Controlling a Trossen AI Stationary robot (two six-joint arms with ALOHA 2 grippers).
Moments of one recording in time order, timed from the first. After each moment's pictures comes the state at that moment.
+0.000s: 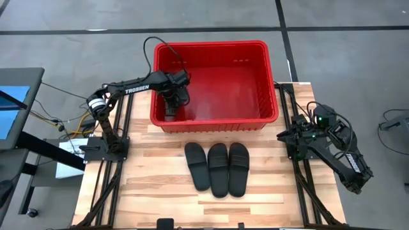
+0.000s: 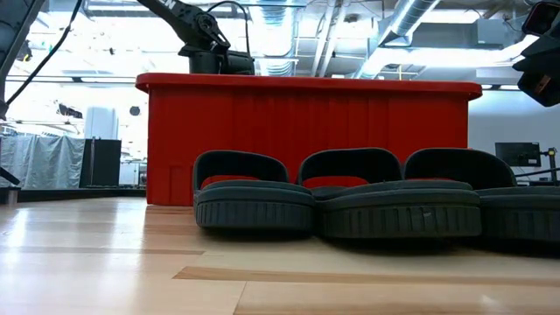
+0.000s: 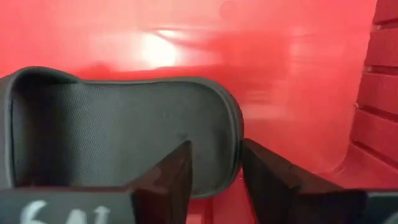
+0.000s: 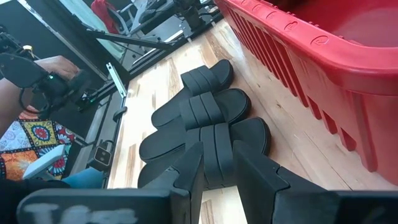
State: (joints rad) left arm 0.60 1.78 1.41 -1.02 -0.07 0.59; right arm -0.86 0.01 0.54 -1.09 -0.86 0.10
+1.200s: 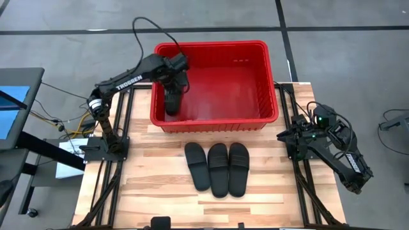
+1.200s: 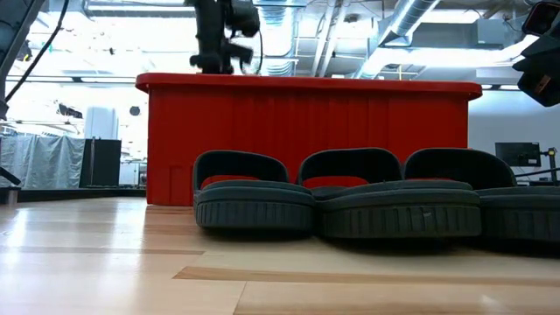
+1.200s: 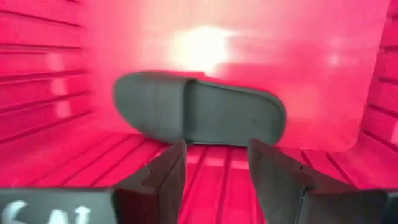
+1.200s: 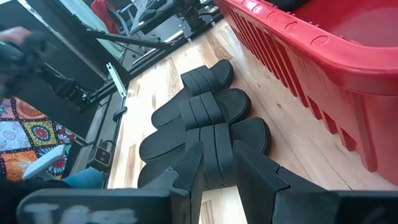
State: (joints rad) left arm 0.57 1.78 1.84 -1.33 -0.22 0.55; right arm -0.86 0.01 0.54 -1.09 -0.86 0.10
